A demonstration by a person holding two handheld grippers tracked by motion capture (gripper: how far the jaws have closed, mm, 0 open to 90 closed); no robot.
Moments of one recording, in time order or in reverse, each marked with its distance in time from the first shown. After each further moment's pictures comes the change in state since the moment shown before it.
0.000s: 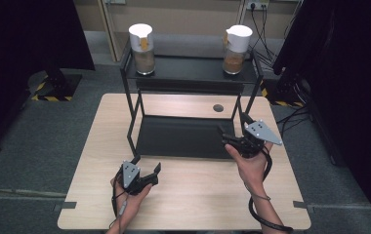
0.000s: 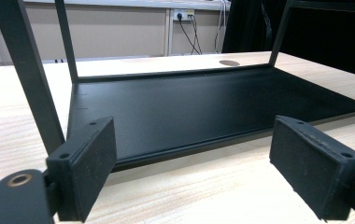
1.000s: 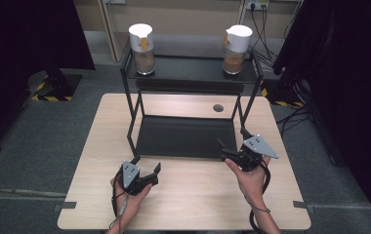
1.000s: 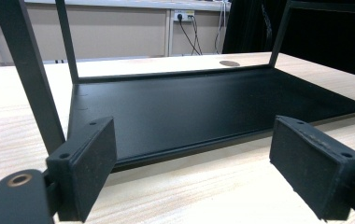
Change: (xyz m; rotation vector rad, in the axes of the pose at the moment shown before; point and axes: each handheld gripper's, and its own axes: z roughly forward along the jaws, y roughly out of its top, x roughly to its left) left arm 0.000 -0.001 0.000 -0.004 0.000 0.001; right arm 0.002 -0.035 -0.013 0.069 0.010 0.017
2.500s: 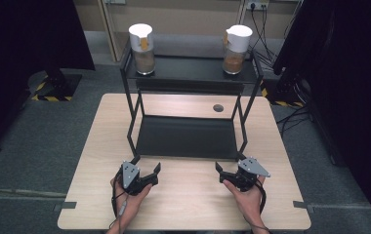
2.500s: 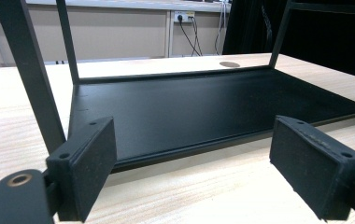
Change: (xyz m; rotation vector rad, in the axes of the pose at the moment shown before) left arm 0.000 -0.001 0.000 -0.004 0.001 0.001; right arm 0.003 -0.061 -0.011 0.147 0.021 0.023
